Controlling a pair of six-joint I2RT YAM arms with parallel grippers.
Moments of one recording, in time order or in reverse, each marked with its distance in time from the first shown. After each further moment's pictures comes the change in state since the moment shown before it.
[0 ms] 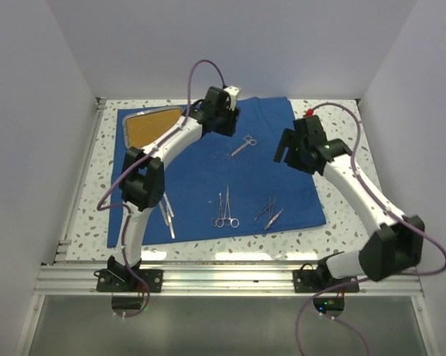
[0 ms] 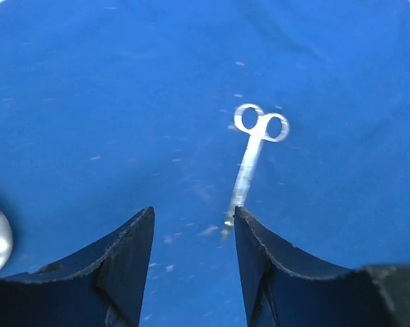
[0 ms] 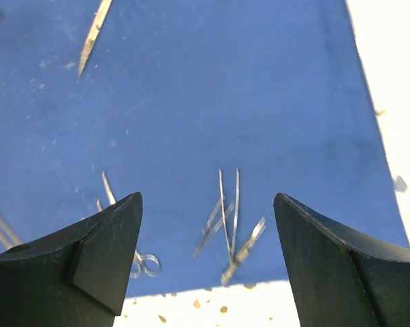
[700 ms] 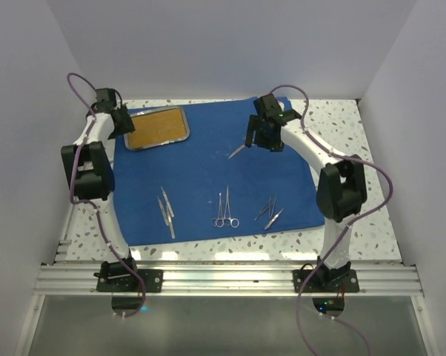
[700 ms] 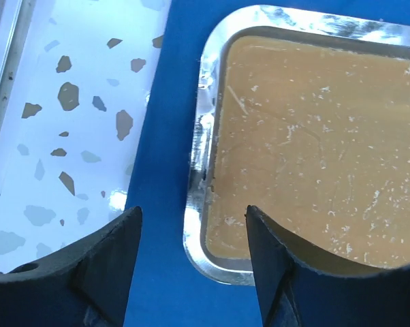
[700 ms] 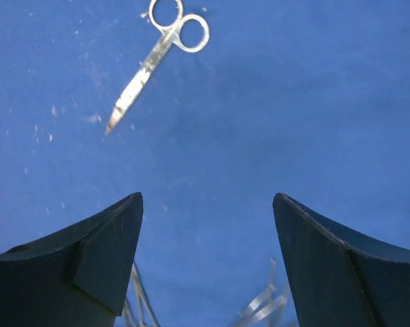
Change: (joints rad) left arm 0.671 -0.029 -0.199 -0.015 -0.115 -0.109; right arm 0.079 0.480 0.427 -0.028 0.043 -0.085
